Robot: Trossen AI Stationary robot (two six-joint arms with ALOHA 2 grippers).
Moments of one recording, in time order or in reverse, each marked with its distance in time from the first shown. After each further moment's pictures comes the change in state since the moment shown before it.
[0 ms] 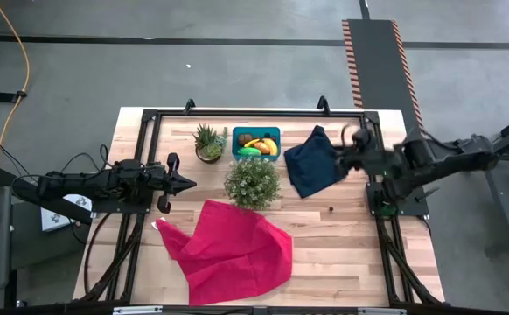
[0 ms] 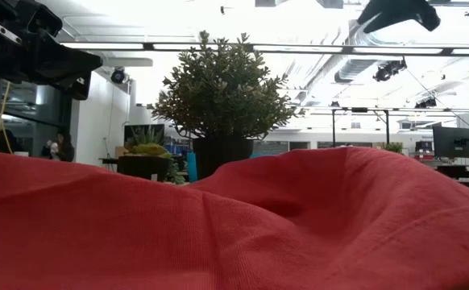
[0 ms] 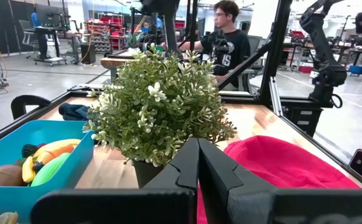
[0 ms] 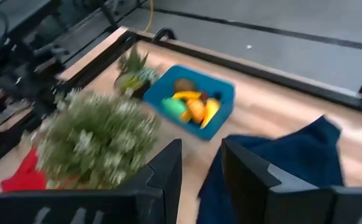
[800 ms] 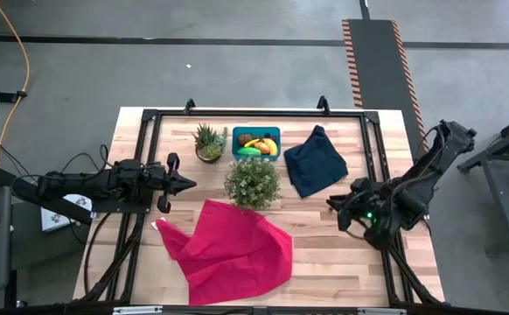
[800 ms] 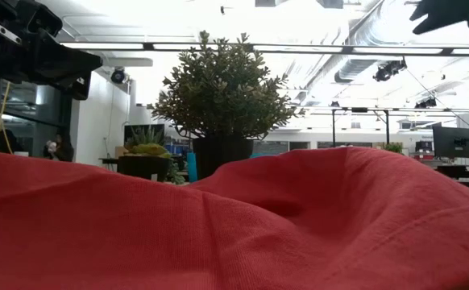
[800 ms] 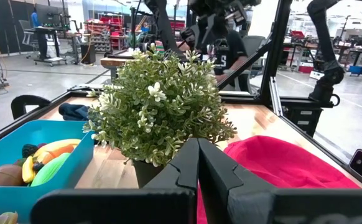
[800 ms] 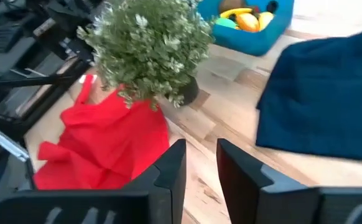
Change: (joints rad) left arm 0.000 0.000 0.000 0.000 0.000 0.000; right arm 0.616 0.204 -0.121 -0.085 0.201 0.723
